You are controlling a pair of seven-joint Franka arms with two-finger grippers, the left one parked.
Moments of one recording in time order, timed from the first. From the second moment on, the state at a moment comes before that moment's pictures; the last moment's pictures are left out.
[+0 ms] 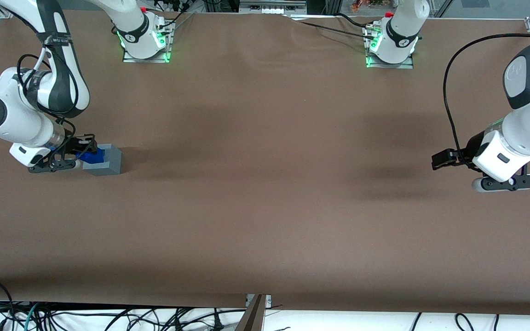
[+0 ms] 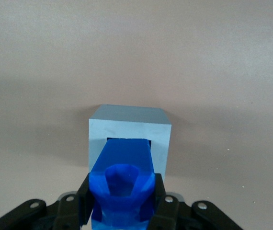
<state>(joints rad) 0.44 0.24 -0.54 -2.10 0.07 2.20 -0.29</state>
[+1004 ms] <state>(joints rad) 0.44 0.24 -0.54 -2.11 0.07 2.22 -0.28</state>
